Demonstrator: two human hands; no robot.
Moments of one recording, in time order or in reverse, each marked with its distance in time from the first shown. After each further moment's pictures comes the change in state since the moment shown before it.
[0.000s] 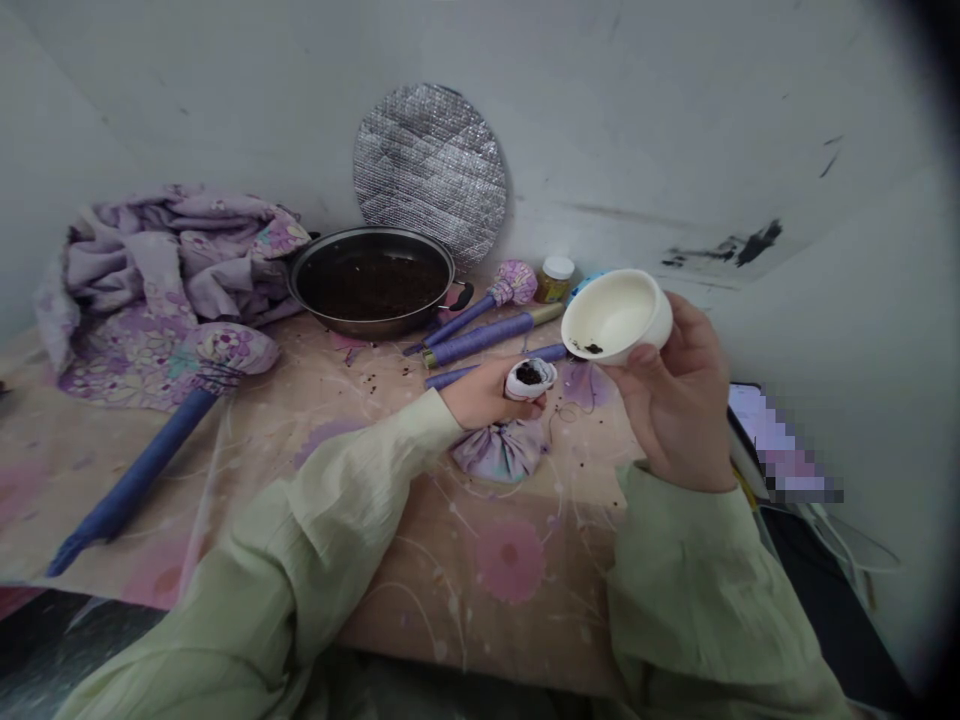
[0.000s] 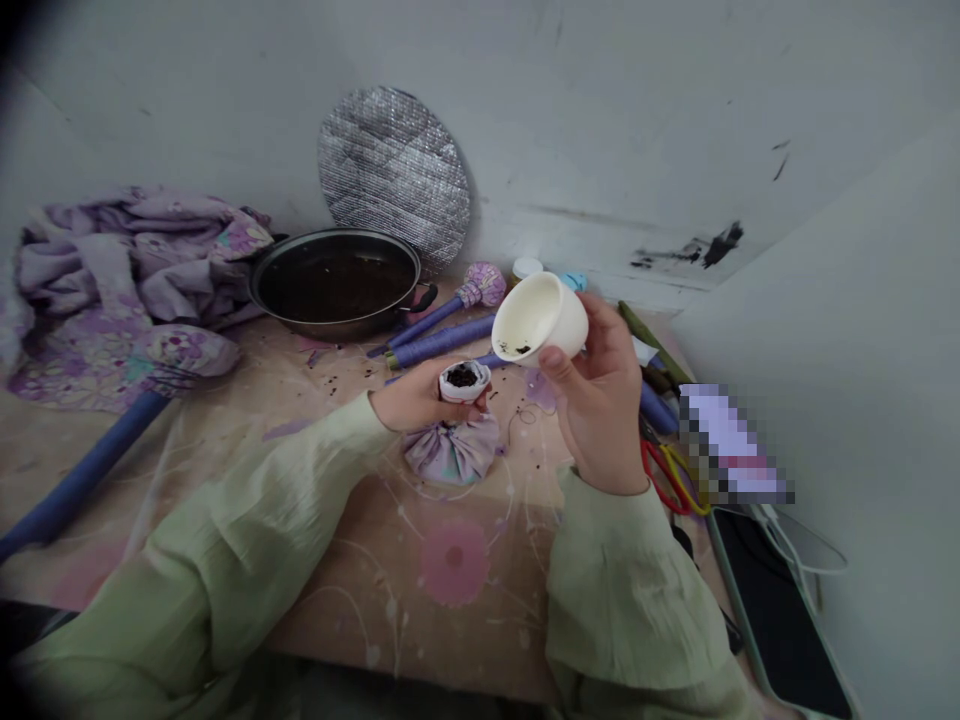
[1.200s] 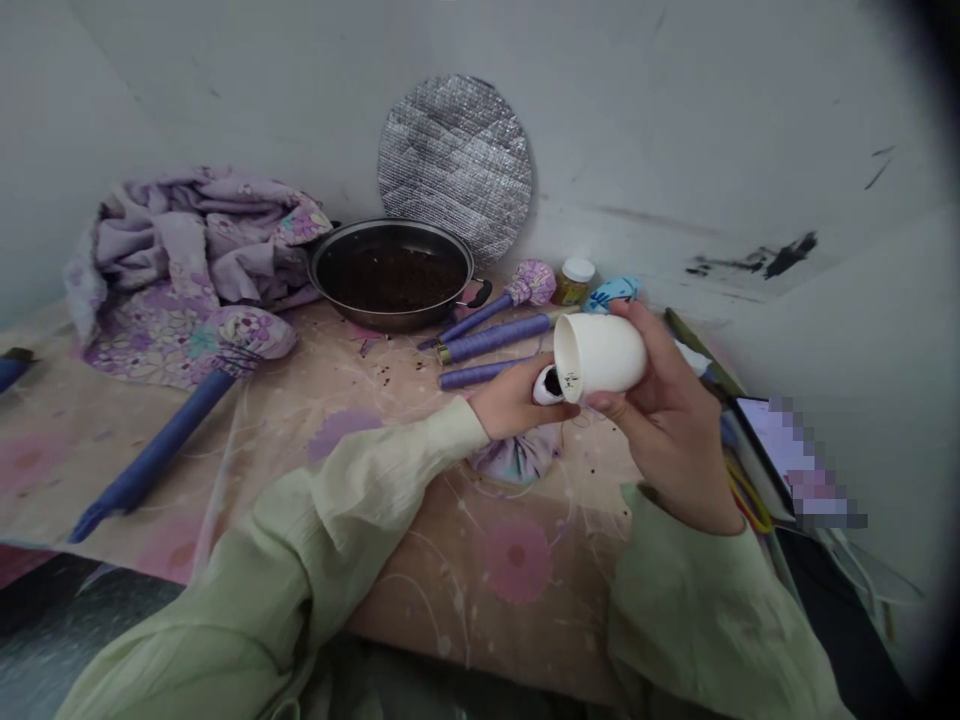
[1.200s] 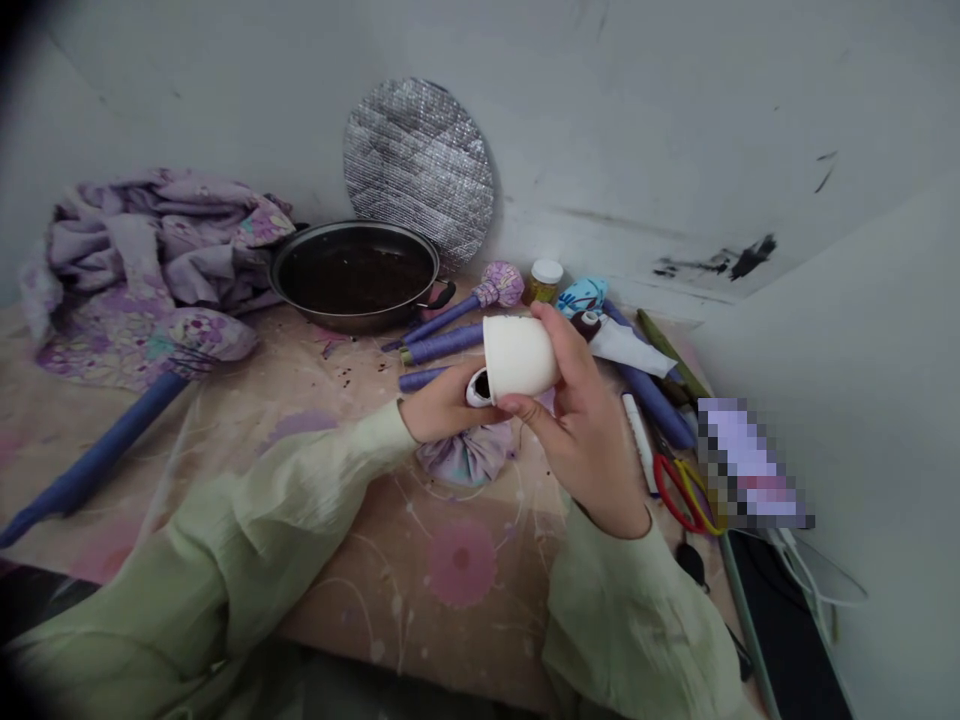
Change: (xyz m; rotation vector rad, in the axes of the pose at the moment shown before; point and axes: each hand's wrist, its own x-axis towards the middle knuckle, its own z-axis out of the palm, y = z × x) left_hand 0.001 -0.008 0.011 0.283 0.161 0.137; right_hand -0.018 -0.012 0.014 -0.488 -0.311 -0.074
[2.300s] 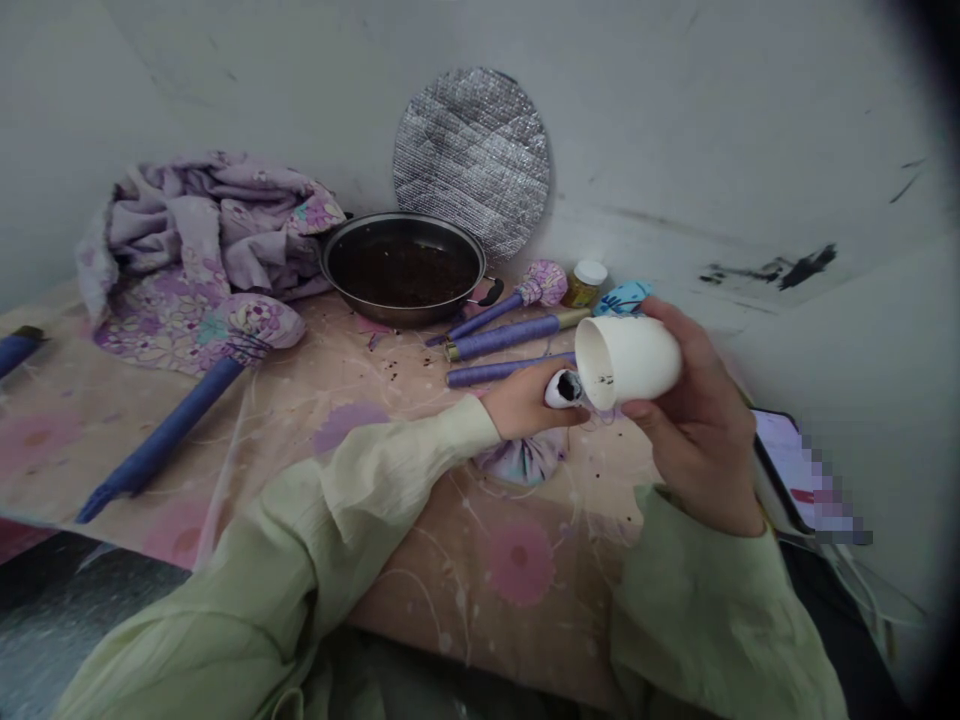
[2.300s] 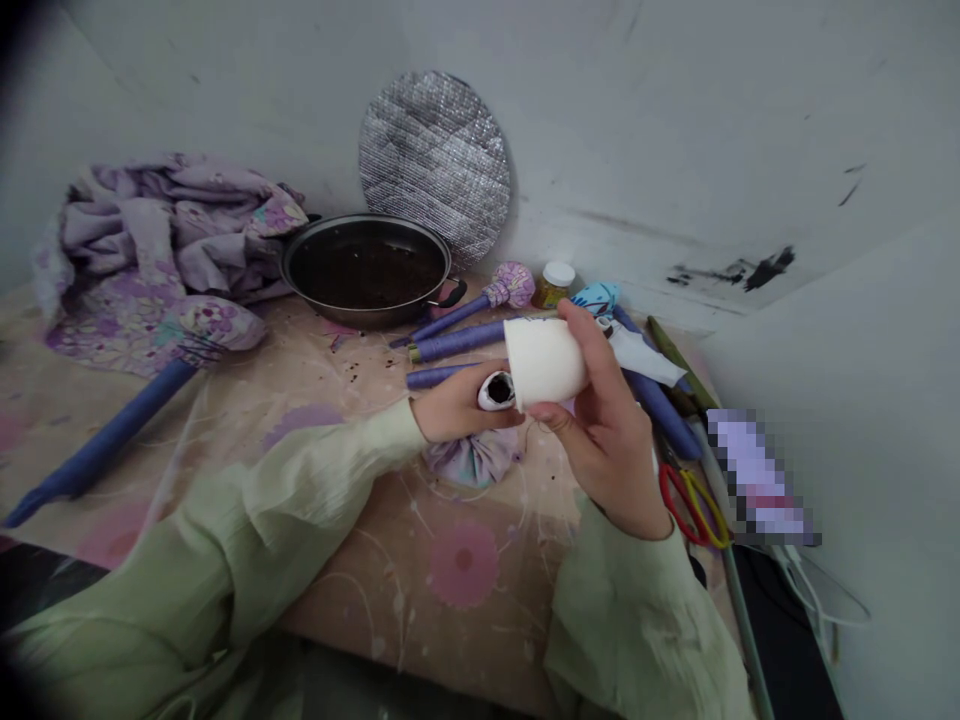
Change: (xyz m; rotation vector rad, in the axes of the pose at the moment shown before) left_hand 0.000 -0.003 0.001 0.057 -0.006 -0.020; right_hand 0.001 0.004 -0.008 -0.094 -0.080 -0.139
